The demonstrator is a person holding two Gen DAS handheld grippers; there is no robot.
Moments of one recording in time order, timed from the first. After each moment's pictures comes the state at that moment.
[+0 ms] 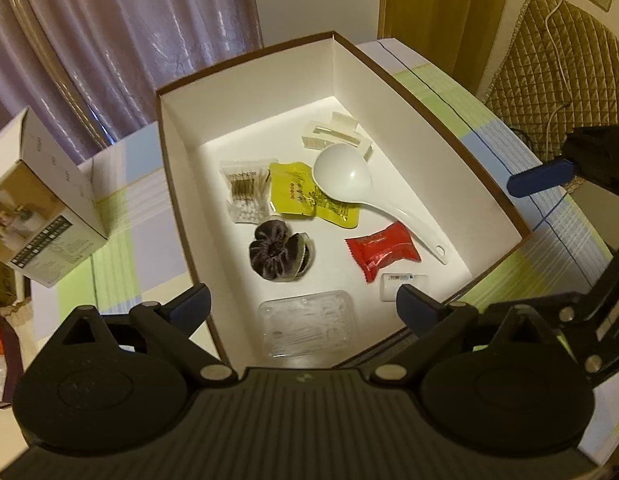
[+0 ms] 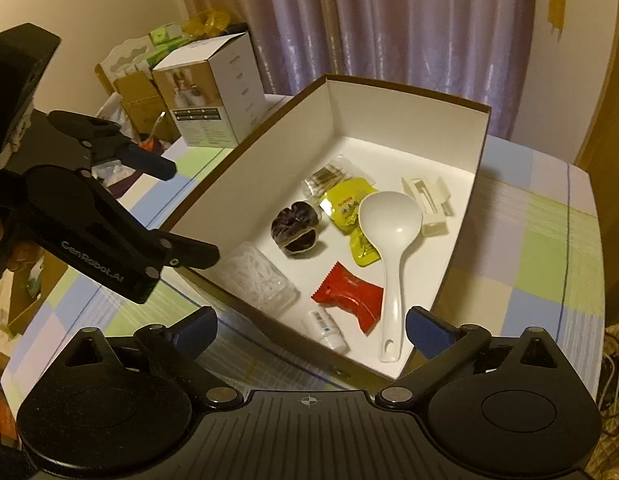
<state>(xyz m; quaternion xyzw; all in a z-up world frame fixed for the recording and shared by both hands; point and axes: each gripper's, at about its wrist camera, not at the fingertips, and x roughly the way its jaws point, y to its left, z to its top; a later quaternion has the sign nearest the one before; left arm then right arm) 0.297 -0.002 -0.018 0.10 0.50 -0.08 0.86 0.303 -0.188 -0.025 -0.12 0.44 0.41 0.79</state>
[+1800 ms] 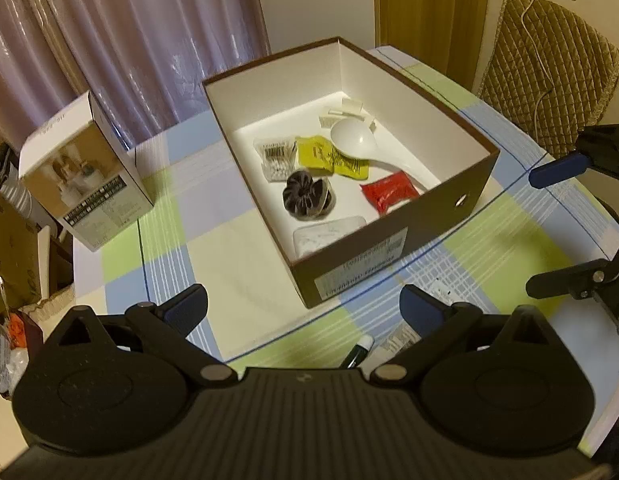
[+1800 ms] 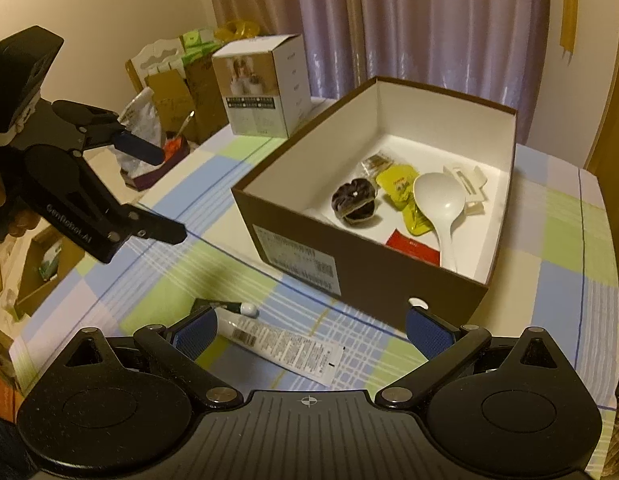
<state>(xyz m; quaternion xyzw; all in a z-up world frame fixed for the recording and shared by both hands) 0.190 0.036 -0.004 0.12 0.46 -0.08 0.88 0.210 -0.189 -0.033 -0.12 0.41 0.44 0.79</state>
